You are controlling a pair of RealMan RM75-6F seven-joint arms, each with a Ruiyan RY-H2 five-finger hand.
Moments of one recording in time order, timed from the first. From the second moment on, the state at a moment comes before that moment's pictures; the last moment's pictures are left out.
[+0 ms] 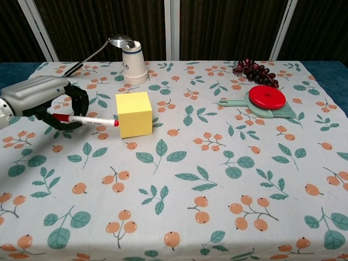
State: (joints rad) left arm -0.64 -1.80 0.02 -0.67 1.62 1.14 -0.46; right arm -0.01 -0.99 0.05 -1.58 -1.52 1.56 0.17
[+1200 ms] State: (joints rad) left arm -0.76 -1.83 -0.12 -0.78 1.42 0.91 -0.28; right arm -0.02 -1.00 0.05 -1.55 -1.52 1.57 0.20
